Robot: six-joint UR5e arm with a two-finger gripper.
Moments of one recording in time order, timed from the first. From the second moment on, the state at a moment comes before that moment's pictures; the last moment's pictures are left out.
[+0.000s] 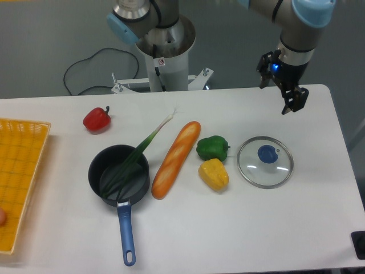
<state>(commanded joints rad) 2.88 -1.72 -1.60 -1.39 1.53 1.88</state>
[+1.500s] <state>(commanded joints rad) 2.86 -1.72 -1.68 -1.38 1.53 1.81</state>
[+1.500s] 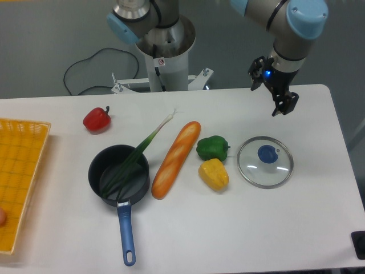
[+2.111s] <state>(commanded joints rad) 2.85 -1.72 -1.69 -1.38 1.53 1.81</state>
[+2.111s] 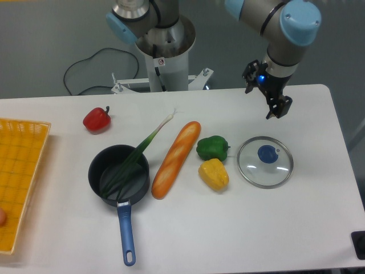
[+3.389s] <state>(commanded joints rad) 2.65 -1.87 -1.69 -1.16 1.56 1.51</state>
